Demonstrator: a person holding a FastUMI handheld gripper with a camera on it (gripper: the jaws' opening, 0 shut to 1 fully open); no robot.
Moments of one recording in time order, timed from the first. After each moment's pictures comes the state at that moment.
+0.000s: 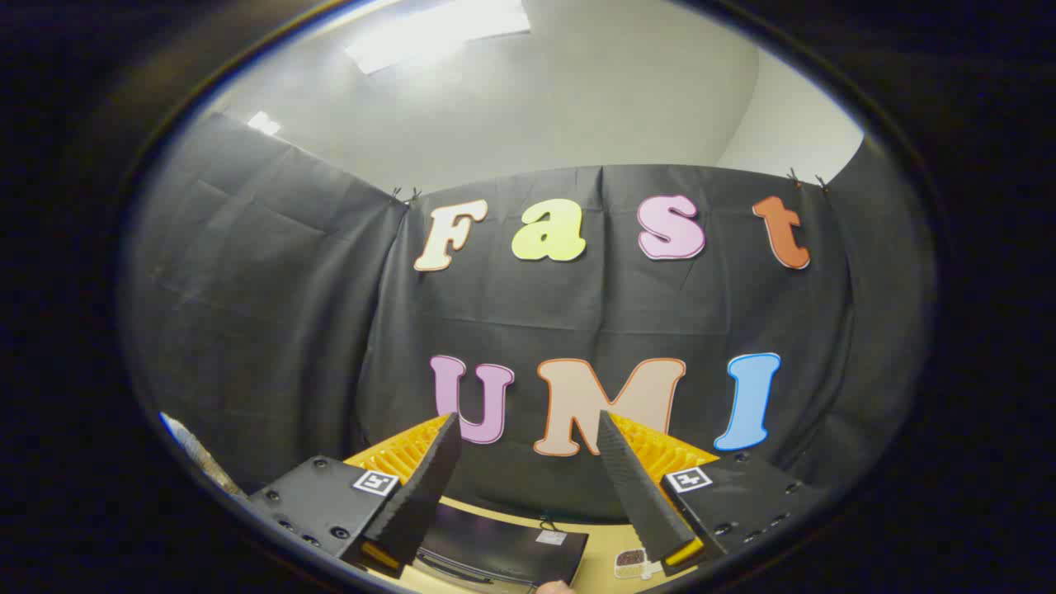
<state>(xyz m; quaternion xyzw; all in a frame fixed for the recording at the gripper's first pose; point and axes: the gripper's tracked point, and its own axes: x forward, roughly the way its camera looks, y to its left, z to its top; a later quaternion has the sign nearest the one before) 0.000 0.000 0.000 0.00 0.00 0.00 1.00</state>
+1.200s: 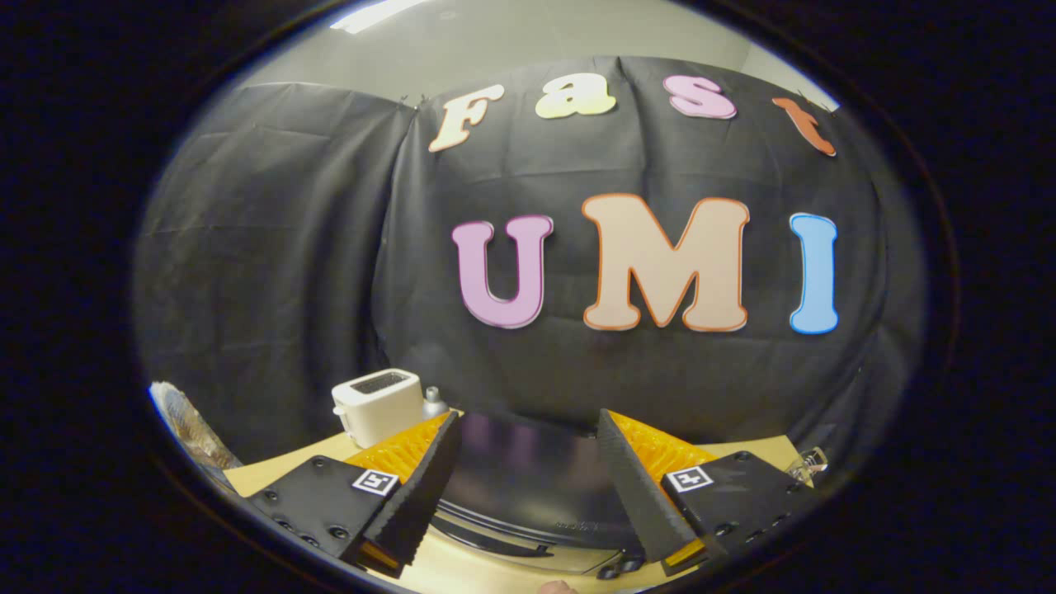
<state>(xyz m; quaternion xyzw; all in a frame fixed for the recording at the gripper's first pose) 0.033 0.068 -0.271 0.02 0.18 0.03 0.98</state>
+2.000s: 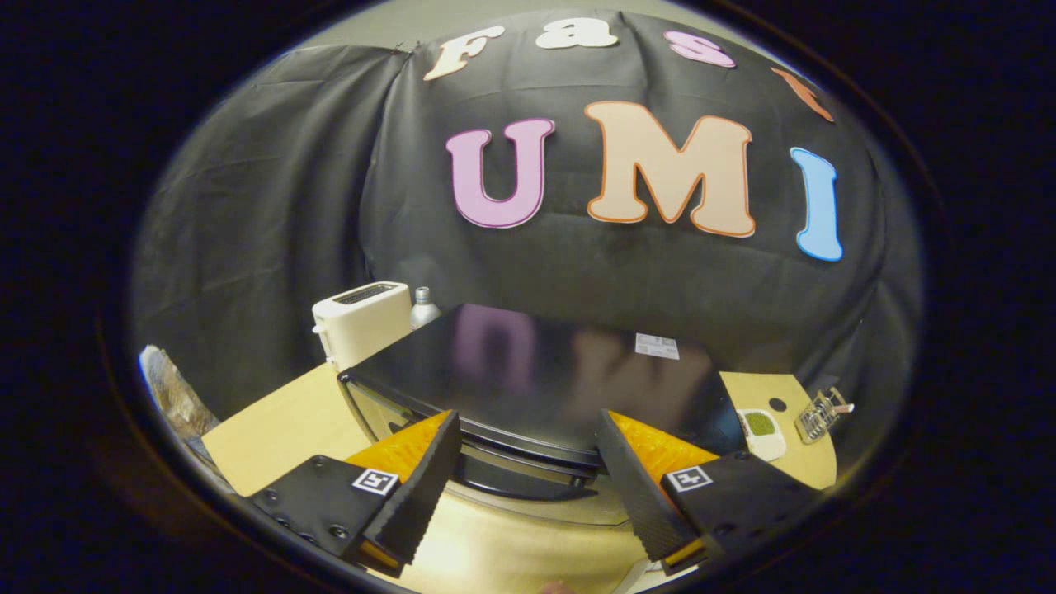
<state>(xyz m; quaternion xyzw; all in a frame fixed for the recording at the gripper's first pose) -0.012 0.079 -0.388 0.01 0.28 0.01 0.96</state>
